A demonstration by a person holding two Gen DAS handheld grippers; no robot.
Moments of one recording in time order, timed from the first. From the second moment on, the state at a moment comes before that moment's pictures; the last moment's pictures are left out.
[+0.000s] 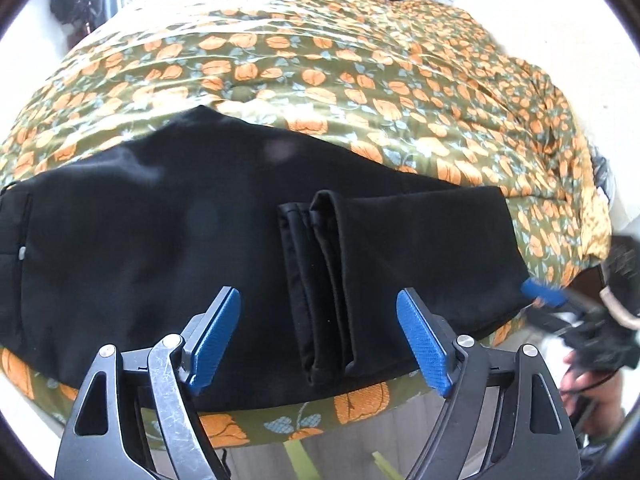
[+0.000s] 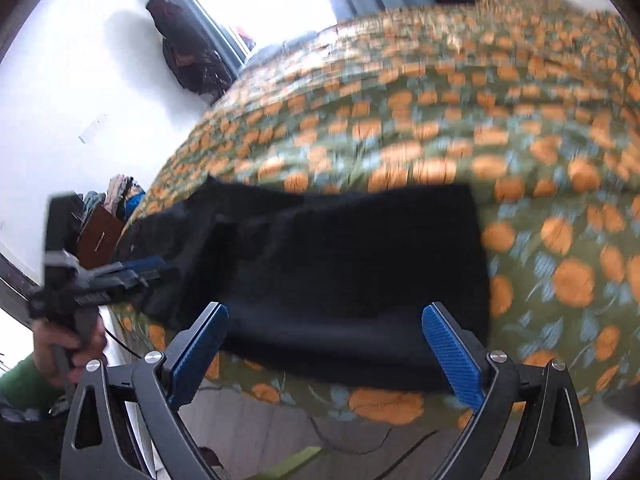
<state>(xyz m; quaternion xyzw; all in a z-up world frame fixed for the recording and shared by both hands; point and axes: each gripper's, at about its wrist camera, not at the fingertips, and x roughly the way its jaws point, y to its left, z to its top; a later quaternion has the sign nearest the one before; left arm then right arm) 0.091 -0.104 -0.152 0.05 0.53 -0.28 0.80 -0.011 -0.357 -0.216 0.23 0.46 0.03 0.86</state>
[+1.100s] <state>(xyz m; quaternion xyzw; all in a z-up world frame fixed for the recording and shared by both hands) 0.150 0.030 -0.124 -0.02 0.51 -0.14 0.85 -0.009 -0.361 -0.176 0.22 0.39 -0.06 0.89</state>
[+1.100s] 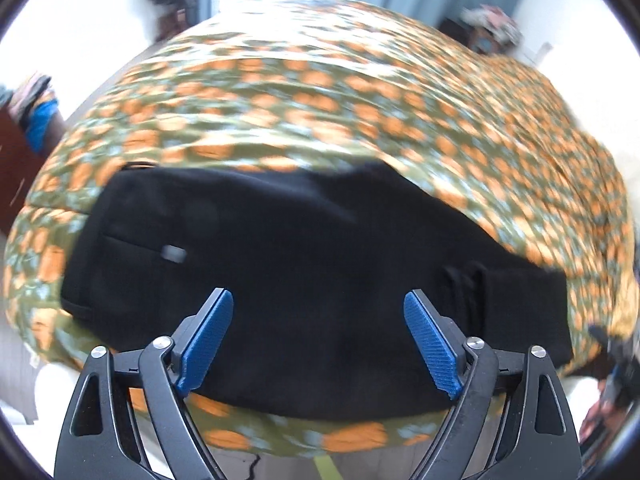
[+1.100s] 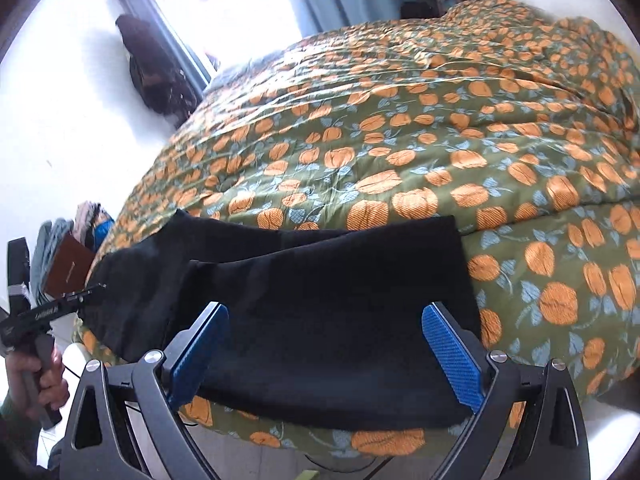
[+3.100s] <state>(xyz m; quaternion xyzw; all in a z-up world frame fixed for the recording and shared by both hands) 0.132 -0.092 -0.088 -0.02 0.53 -0.31 0.79 -0.048 -0.376 -0.212 0.30 0.36 -0.07 0.88</state>
